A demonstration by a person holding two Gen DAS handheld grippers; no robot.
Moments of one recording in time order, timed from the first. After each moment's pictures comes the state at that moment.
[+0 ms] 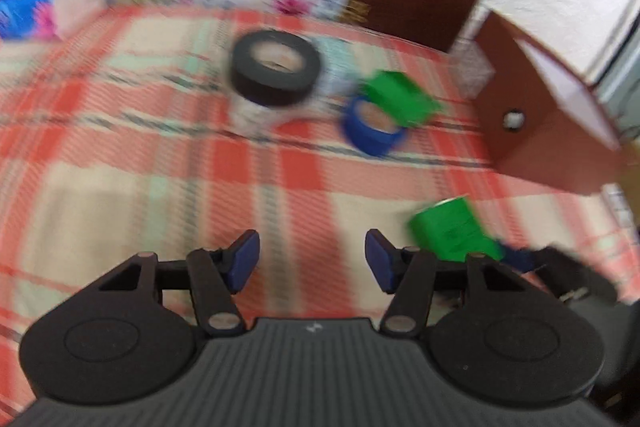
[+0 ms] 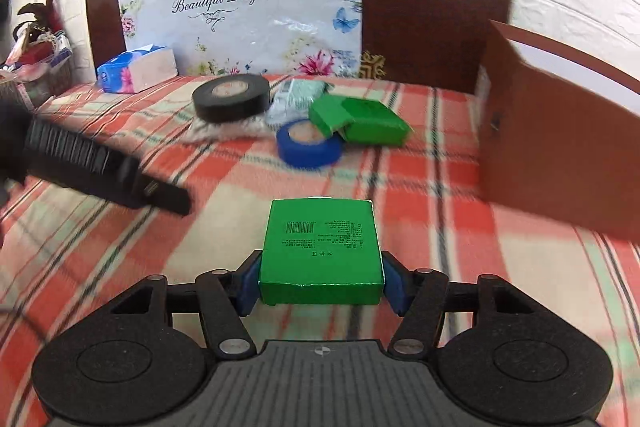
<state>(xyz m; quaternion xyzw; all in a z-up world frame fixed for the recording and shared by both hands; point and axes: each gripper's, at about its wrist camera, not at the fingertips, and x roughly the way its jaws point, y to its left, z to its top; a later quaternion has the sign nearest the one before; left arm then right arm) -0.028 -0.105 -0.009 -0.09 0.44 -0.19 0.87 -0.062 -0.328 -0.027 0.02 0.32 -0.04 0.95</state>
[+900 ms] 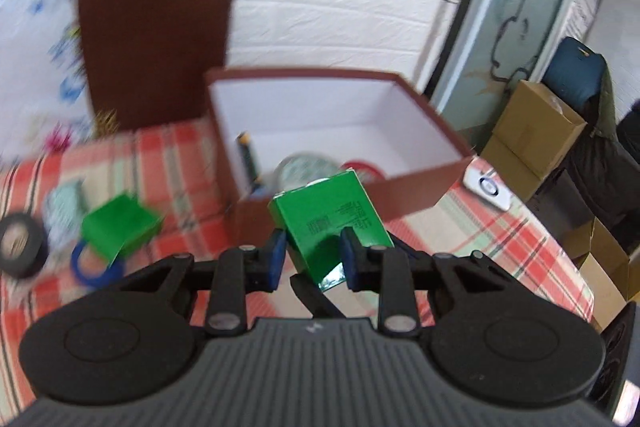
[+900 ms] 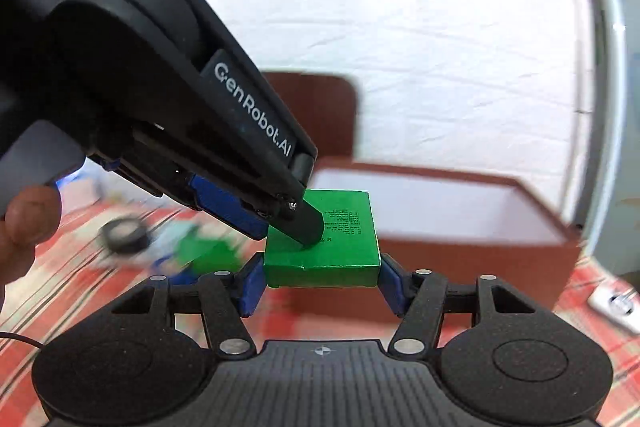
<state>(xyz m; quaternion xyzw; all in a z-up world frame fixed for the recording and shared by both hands) -0.047 -0.316 0.097 0.03 0.35 -0.35 0.87 -0.130 -0.422 0.042 0.01 0.14 -0.17 0.98</state>
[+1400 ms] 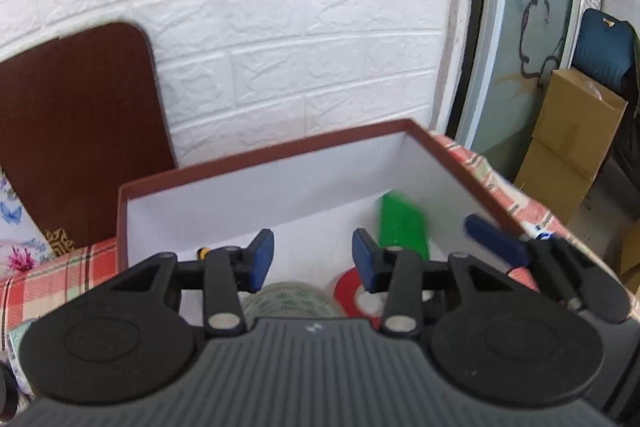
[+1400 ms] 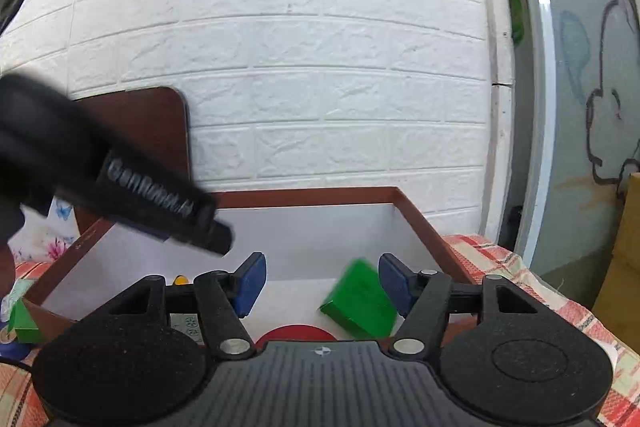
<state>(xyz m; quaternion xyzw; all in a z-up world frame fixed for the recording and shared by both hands) 0.020 -0.447 0.084 0.11 0.29 -0.30 0.90 -0.091 -0.569 0.035 0.05 0.12 -0.27 0.95</state>
